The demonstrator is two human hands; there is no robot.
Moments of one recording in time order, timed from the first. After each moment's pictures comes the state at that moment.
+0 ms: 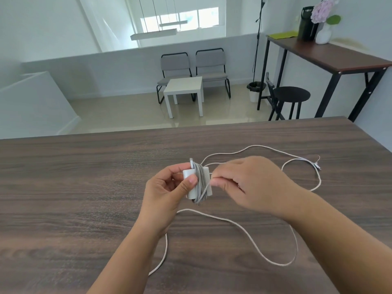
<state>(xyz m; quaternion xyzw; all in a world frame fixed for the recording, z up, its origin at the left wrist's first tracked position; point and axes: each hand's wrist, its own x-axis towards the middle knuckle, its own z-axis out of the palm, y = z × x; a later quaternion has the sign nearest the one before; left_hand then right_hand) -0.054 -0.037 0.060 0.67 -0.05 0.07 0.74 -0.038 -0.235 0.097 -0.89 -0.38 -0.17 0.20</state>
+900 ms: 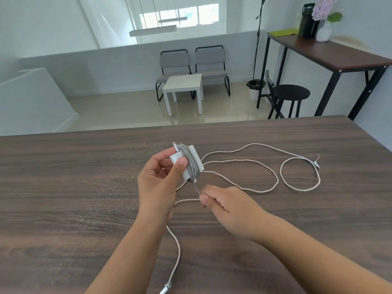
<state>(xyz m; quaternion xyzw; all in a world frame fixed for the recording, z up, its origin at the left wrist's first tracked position) -0.039 -0.047 0.064 0.60 0.03 0.16 0.78 -0.050 -0.210 0.034 -0.88 -0.29 0.00 0.36</state>
